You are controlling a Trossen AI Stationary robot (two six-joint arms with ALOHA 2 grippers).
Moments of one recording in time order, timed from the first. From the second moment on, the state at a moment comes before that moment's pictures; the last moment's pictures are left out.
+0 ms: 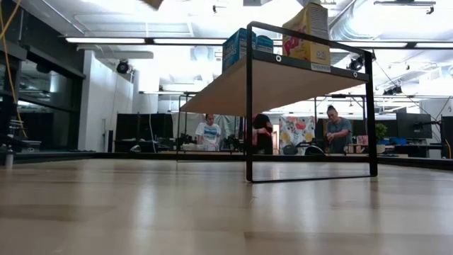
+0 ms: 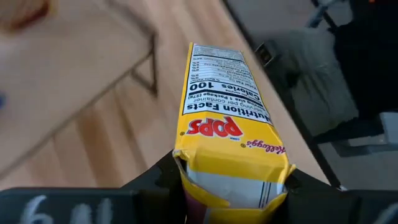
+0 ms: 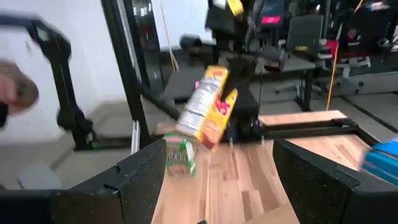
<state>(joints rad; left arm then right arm) -0.06 1.30 1.47 -1.10 0.36 0.24 0.37 0.99 0.80 0.15 0.28 0.11</state>
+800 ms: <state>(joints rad) -0.39 1.31 1.45 -0.87 -0.29 0.03 0.54 1.79 1.67 -0.44 0.88 0.11</state>
